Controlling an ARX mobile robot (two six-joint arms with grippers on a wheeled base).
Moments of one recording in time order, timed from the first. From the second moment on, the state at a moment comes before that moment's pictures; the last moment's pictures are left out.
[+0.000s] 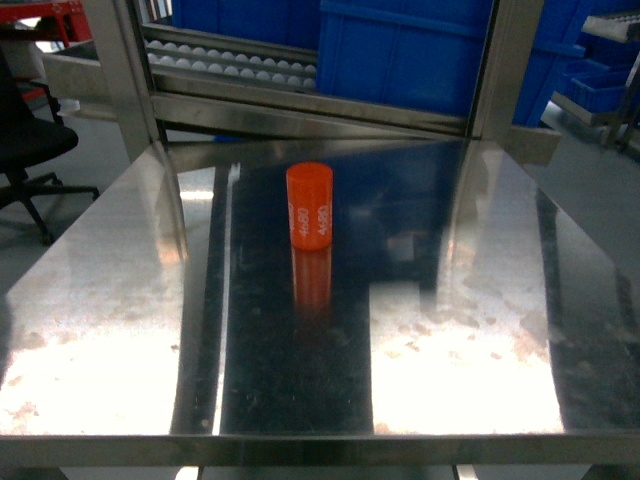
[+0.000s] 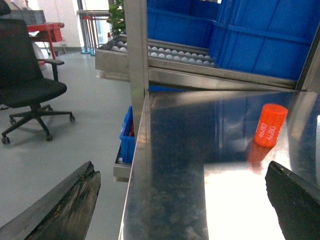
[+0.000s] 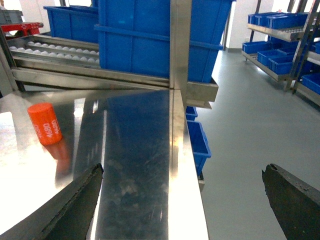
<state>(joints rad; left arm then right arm) 0.00 0.01 0.01 0.00 0.00 0.00 0.00 0.00 0.01 0.00 0.00 0.00</state>
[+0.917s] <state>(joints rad) 0.00 0.01 0.01 0.00 0.00 0.00 0.00 0.00 0.01 -0.01 0.00 0.00</state>
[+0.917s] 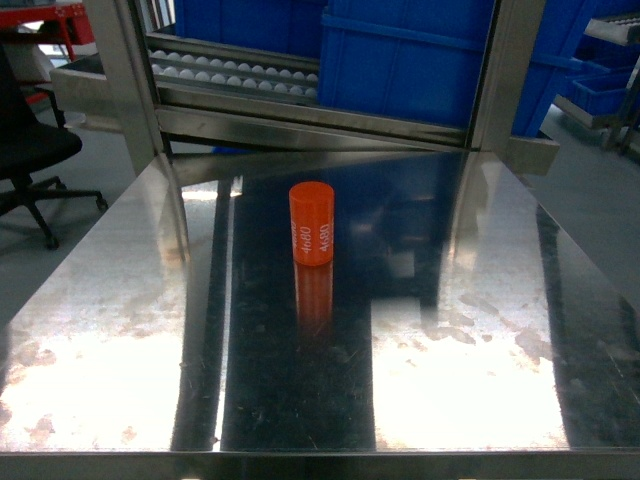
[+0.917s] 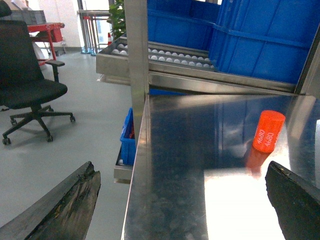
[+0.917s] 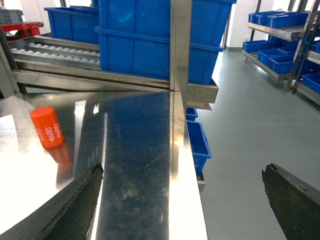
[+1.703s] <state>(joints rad) -0.14 0.80 0.15 0.67 -0.06 -0.06 0.00 0.00 0.01 -0.01 0.00 0.00</state>
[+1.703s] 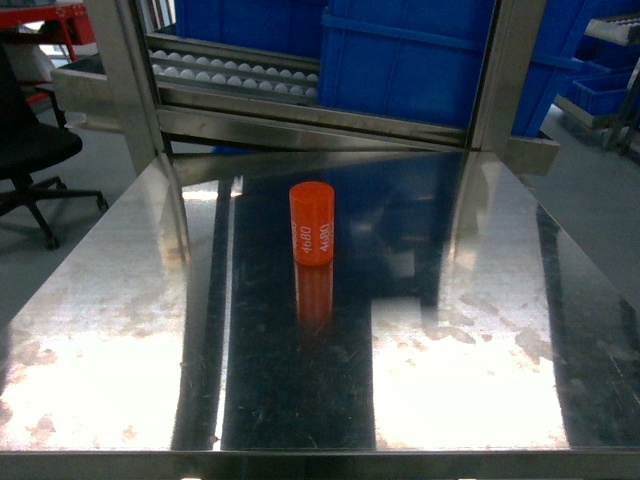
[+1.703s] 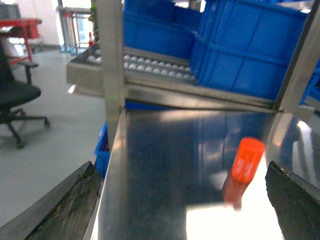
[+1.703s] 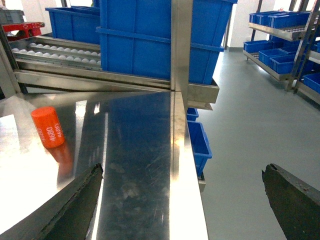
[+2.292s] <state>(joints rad) -0.30 1.94 0.76 0.96 0.10 0.02 0.00 0.00 0.01 -0.01 0.00 0.00</state>
